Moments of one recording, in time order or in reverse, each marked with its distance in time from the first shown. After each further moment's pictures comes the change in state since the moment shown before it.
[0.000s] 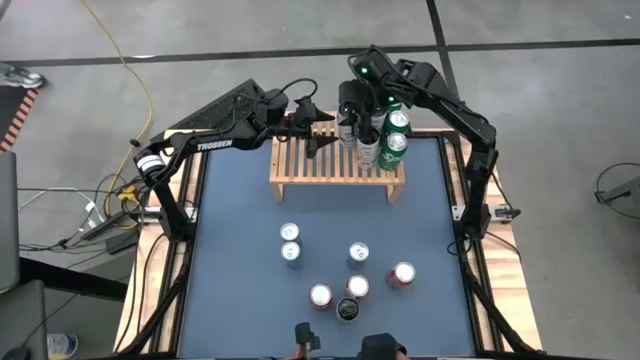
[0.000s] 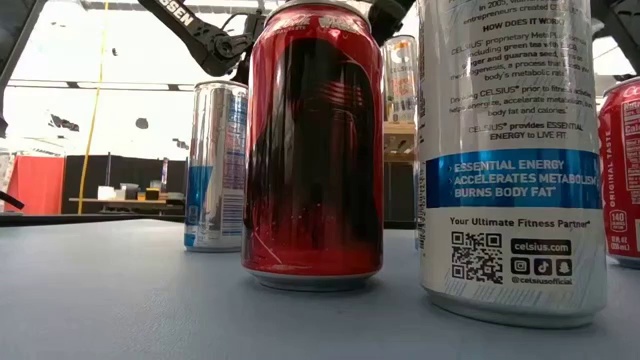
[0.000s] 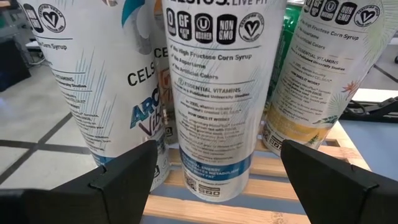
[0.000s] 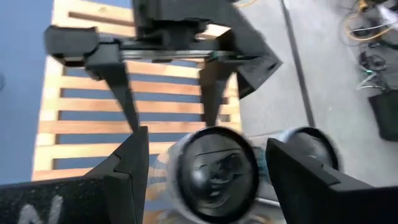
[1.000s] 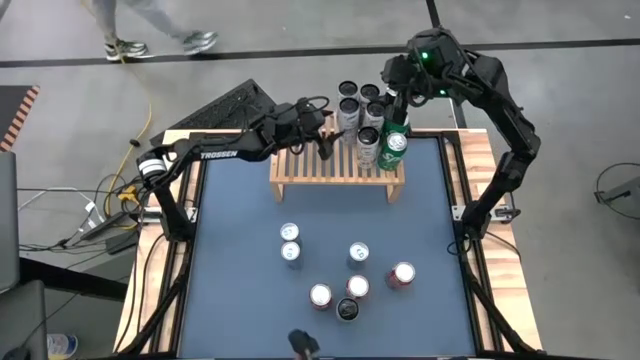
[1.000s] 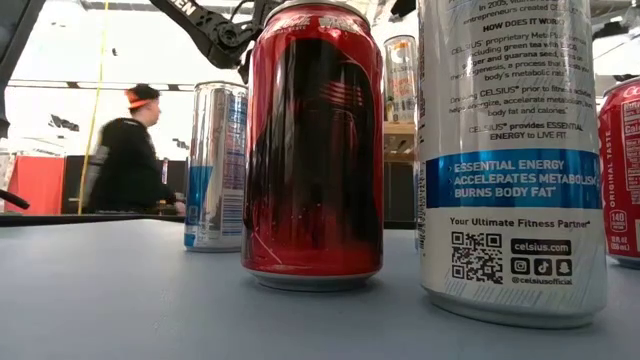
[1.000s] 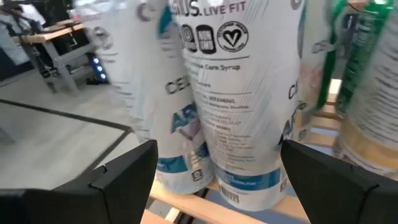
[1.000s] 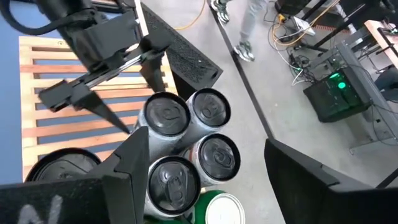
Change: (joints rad) left arm -0.126 0.001 0.001 0.022 -0.489 0.083; right arm -0.018 -0.228 0.001 -0.035 0.137 0.085
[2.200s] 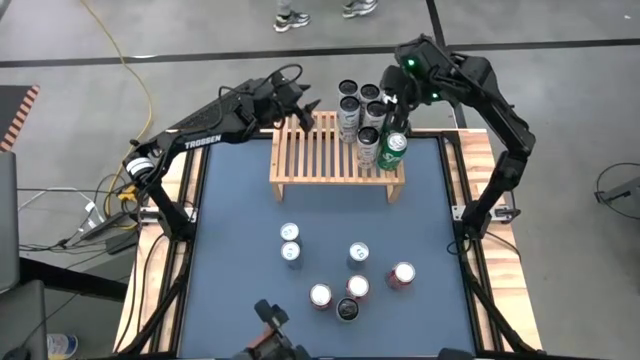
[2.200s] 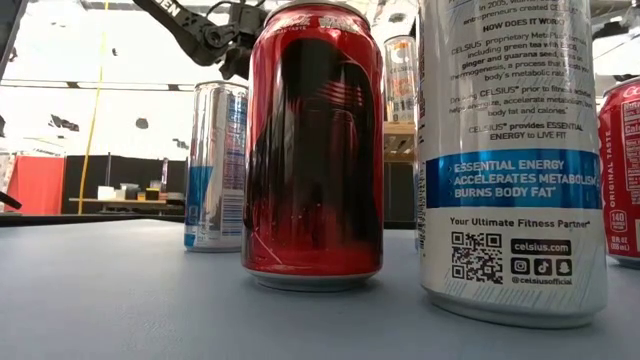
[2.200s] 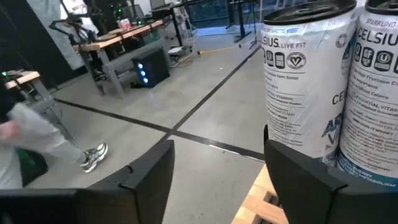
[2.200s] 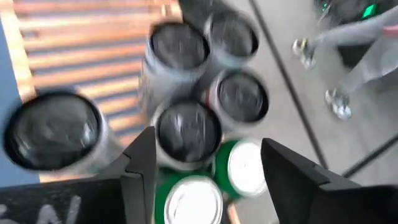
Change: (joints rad) left arm 0.194 -0.080 -0.001 -0.028 0.045 0.058; right arm -0.029 0.017 -0.060 -0.149 0.028 0.086
